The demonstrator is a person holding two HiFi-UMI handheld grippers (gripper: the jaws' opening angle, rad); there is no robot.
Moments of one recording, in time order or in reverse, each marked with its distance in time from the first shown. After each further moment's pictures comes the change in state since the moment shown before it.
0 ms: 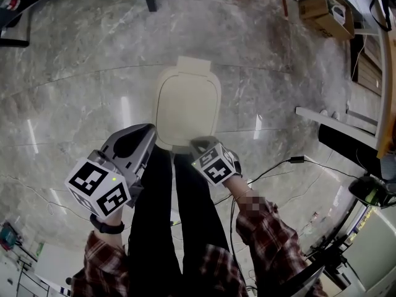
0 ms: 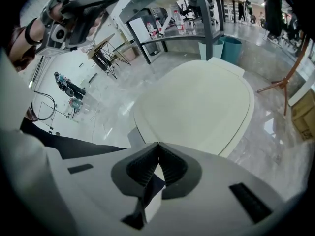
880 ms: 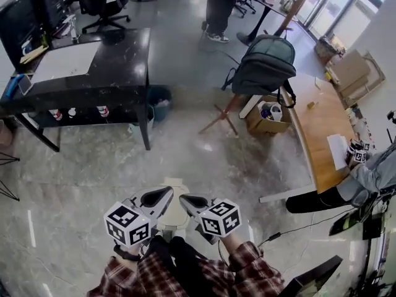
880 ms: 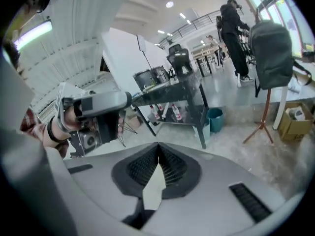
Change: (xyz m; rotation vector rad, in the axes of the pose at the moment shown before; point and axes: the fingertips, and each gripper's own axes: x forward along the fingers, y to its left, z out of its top) left arm -0.126 -0.258 0.214 0.334 -0.221 -0.186; right arm -0.413 0.090 0.215 0.157 -0.673 0.000
